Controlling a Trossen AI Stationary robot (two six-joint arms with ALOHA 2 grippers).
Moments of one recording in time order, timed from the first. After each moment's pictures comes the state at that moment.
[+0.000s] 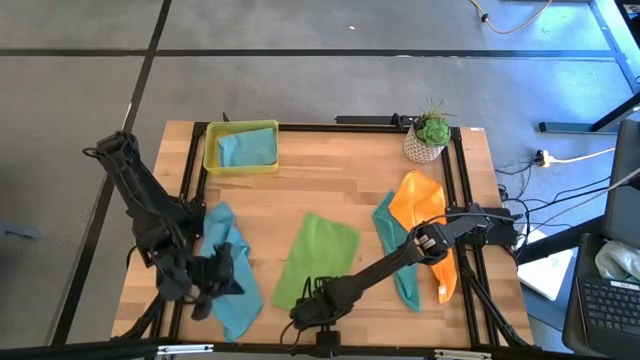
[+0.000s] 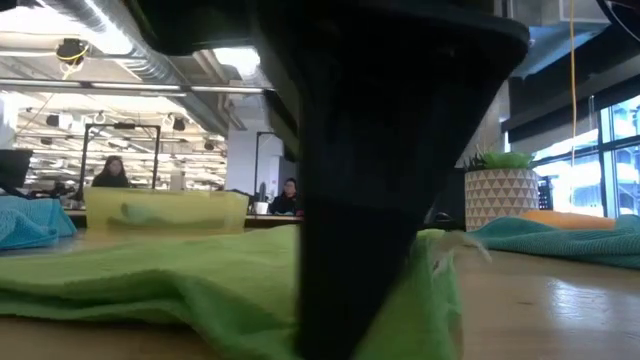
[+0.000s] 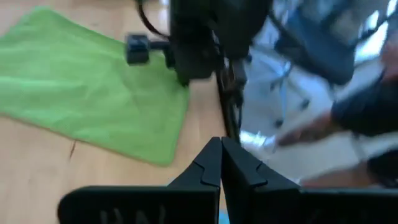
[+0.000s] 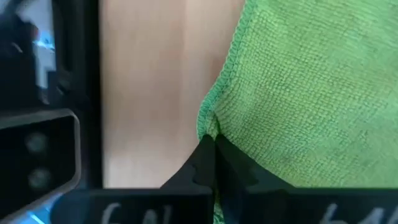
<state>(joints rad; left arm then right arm) -0.96 1.14 0.89 -0.45 -0.48 -0.80 0.51 2.54 2.20 -1.00 -0.12 0.47</state>
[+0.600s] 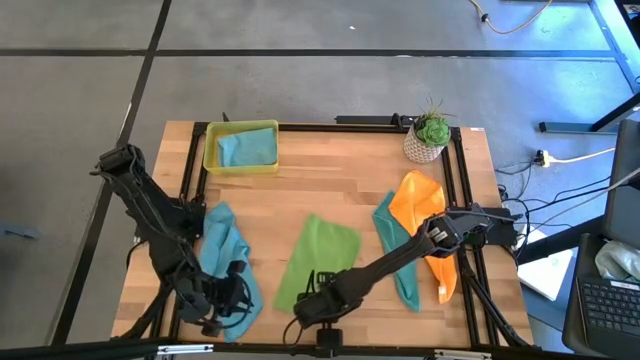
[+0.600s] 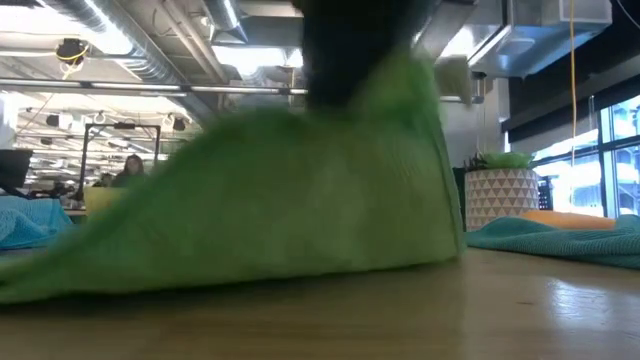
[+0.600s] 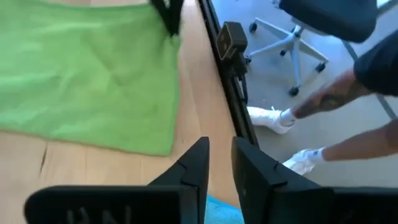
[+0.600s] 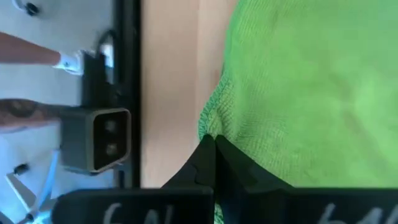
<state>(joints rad) -0.96 1.35 0.89 -0.32 -0.43 -0.70 0.51 2.40 2.19 -1.01 -0.10 0.51</state>
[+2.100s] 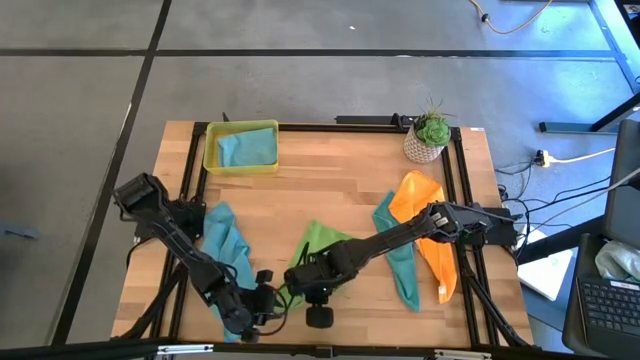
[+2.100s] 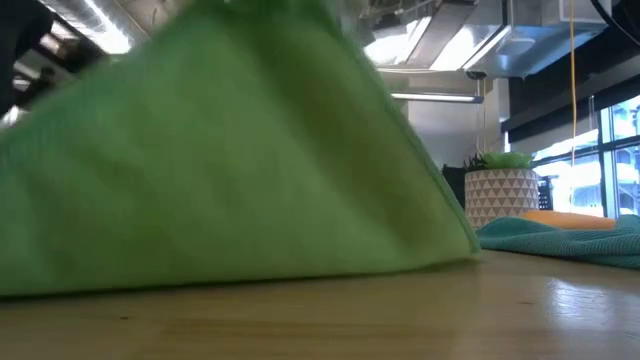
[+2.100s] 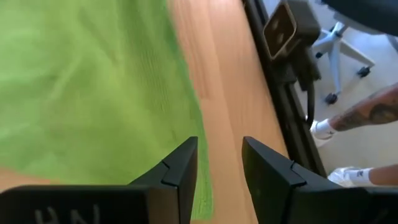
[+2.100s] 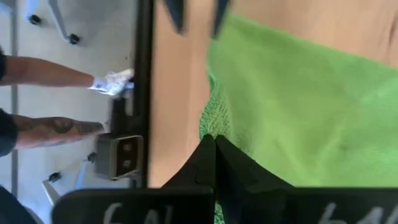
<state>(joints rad) -0.83 1.72 0.89 0.03 -0.43 -0.62 0.41 2.34 2.25 -1.02 -0.21 0.44</state>
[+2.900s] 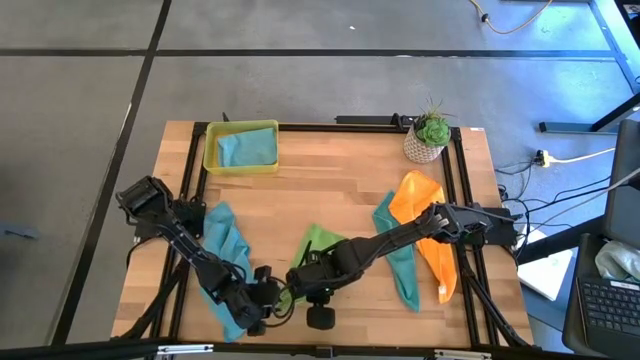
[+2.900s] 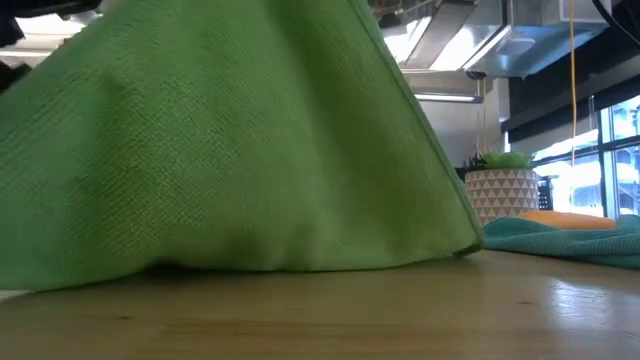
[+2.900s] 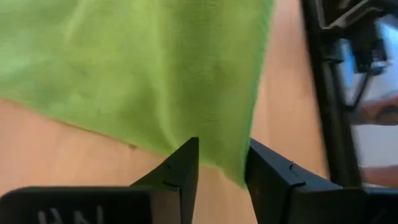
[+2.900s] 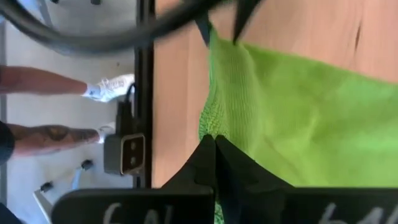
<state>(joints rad) -0.79 1.75 0.89 -0.05 -0.35 -0.80 0.42 2.34 2.36 -1.13 -0.15 0.47</state>
